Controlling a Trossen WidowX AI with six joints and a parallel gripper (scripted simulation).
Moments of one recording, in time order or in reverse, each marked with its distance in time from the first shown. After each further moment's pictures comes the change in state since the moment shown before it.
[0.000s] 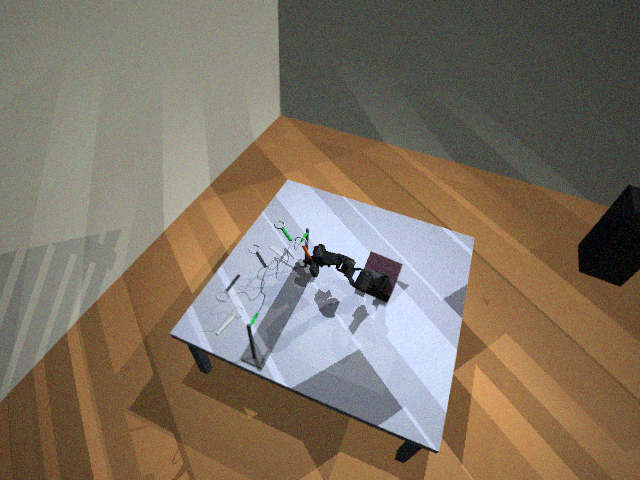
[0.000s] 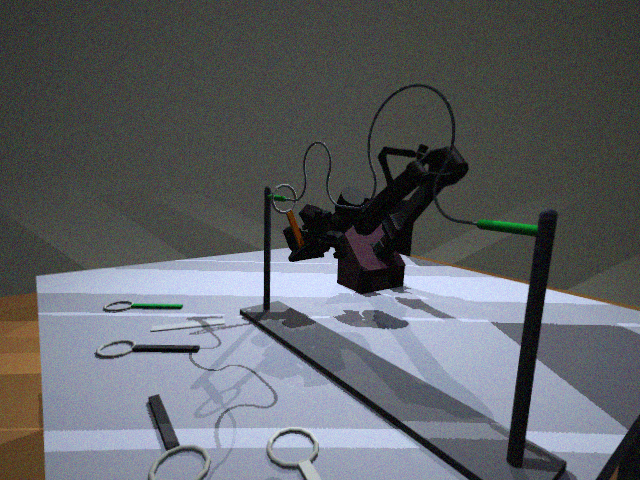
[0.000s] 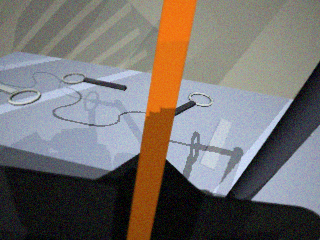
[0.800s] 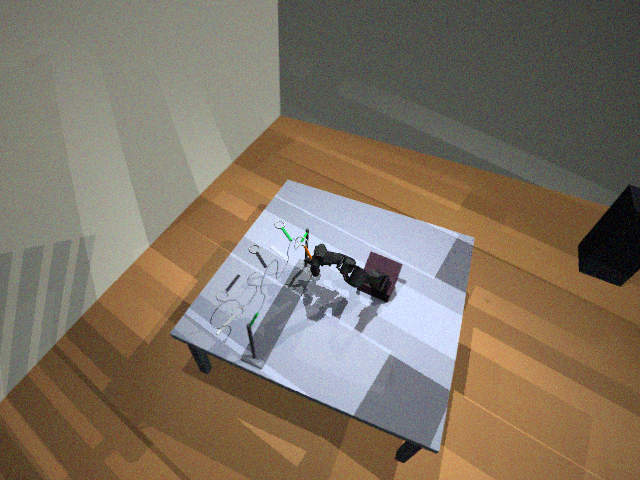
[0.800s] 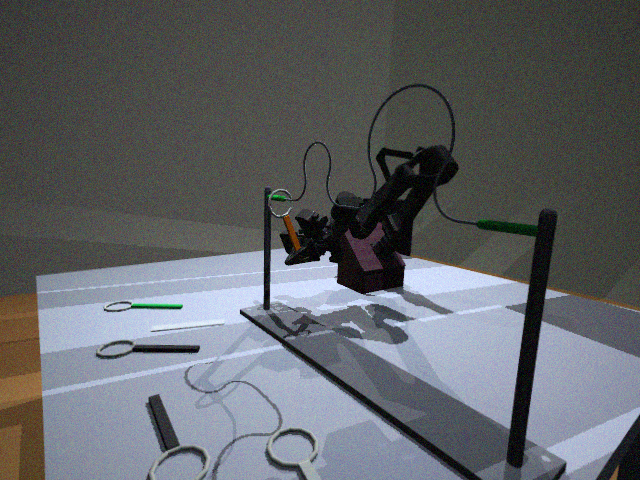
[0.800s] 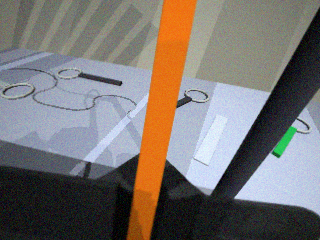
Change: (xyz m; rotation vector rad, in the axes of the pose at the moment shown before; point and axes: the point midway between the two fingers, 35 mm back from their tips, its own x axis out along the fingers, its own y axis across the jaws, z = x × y) arm 0.003 -0.014 -0.010 -0.007 -0.001 0.003
